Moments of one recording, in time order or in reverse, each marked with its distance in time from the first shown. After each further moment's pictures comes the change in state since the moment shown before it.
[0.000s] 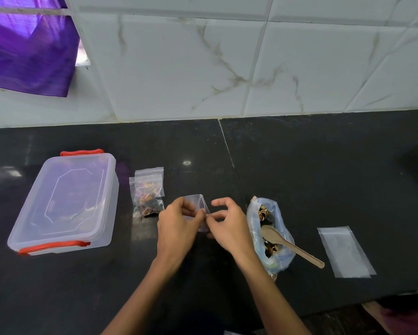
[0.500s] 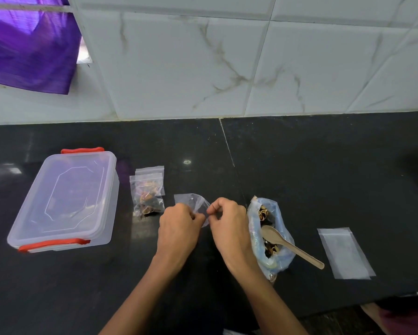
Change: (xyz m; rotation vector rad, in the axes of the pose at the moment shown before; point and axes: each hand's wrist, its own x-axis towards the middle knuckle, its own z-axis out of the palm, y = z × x) left_hand 0.002 0.008 -0.005 0.301 -0.130 -0.005; right_hand -0.005 -0.011 0.003 -0.467 0.197 -0.226
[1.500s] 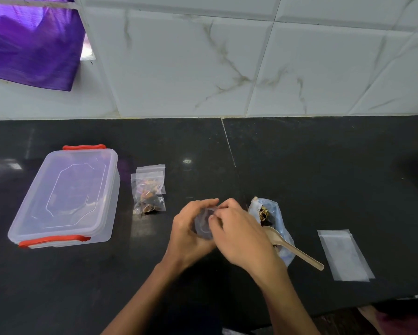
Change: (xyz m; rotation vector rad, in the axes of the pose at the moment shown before) left_hand -0.005 -0.023 0.026 -0.587 0.136 0.688; right_hand -0.021 -0.028 -0.055 -0.233 -0.368 -0.132
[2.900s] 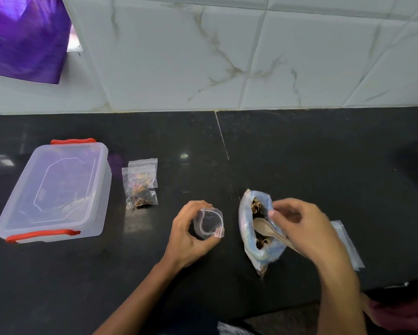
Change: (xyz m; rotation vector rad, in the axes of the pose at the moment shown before) left_hand -0.016 -0.010 0.017 0.001 -0.043 -0.100; right_hand -0.037 0.084 -0.045 0.315 0.201 0.400
